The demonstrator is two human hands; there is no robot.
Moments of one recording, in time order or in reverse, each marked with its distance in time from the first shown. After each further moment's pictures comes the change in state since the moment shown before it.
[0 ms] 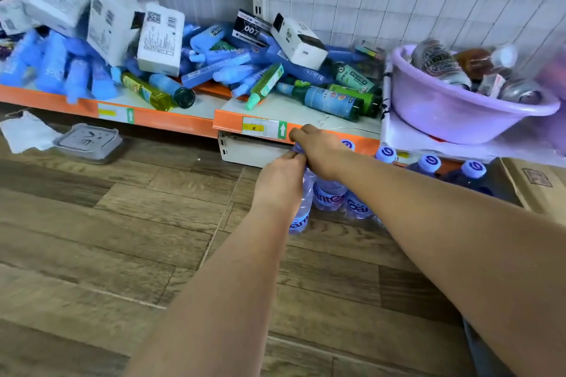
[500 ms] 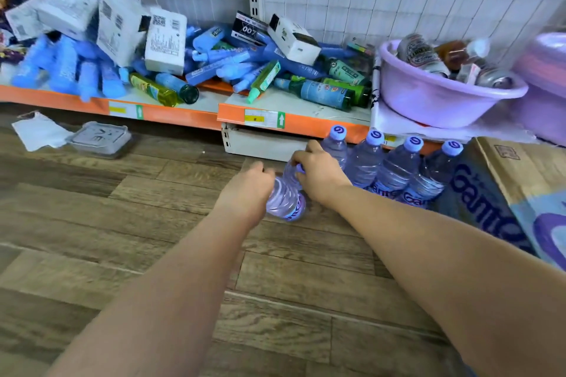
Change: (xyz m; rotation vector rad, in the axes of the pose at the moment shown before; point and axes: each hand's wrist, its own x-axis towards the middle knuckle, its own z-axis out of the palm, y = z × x) left_hand -0.065 -0.033 -0.029 0.242 -0.248 0.020; right_hand -0.066 -0.032 0.036 0.242 0.135 0.106
